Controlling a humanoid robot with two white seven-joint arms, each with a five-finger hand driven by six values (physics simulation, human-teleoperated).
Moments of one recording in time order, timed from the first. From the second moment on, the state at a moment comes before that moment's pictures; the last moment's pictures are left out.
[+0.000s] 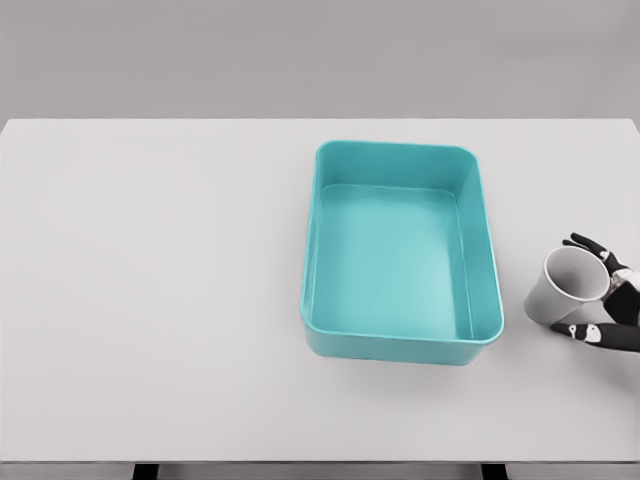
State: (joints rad) left arm -0.04 0.00 -0.13 -0.09 0.16 0.01 -0.10; right arm 0.25 -0.59 -0.14 -1.43 -0.62 -0.33 0.61
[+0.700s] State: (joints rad) left arm -0.04 0.00 -0.13 -0.09 0.16 0.01 -0.10; right arm 0.21 -0.56 -0.10 -1.40 -0.60 -0.32 0.61
